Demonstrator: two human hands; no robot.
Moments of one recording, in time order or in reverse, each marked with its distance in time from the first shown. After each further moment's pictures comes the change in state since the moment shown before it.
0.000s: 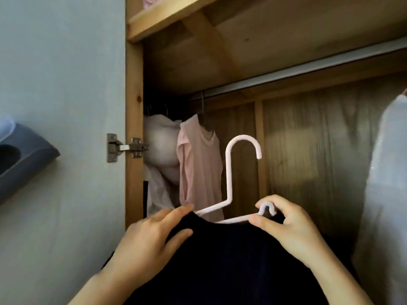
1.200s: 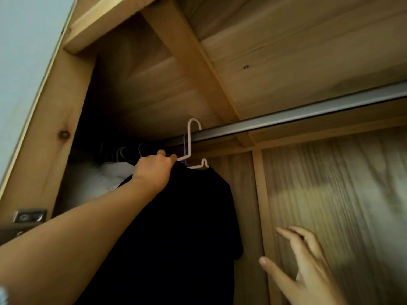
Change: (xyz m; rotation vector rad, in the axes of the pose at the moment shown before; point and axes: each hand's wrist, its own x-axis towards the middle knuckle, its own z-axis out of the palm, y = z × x) left_hand 0.356 -0.117 0.043 0.664 -0.005 -0.147; right_hand 0.199 0.110 0.032 -0.167 0.385 -0.260
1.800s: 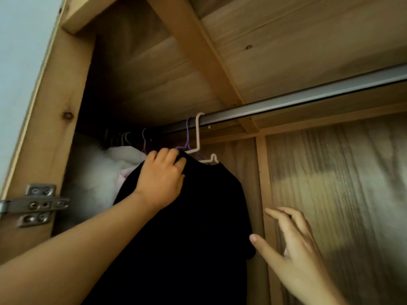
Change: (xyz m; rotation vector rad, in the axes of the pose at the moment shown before) left_hand -0.051 0.024 0.030 -0.021 0.445 0.168; right_hand 0.003 -0.003 -0.002 0.055 -0.110 -0.097
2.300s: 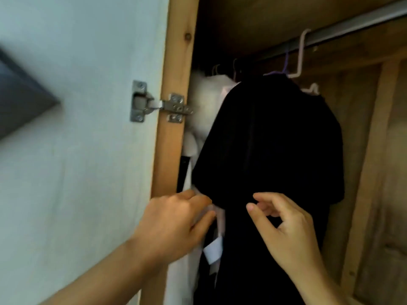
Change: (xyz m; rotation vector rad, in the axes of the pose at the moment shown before) left_hand -0.225 0.038 -0.148 -0.259 -0.360 -0.332; right_hand -0.091 -0.098 0.090 0.418 -0.205 -0.048
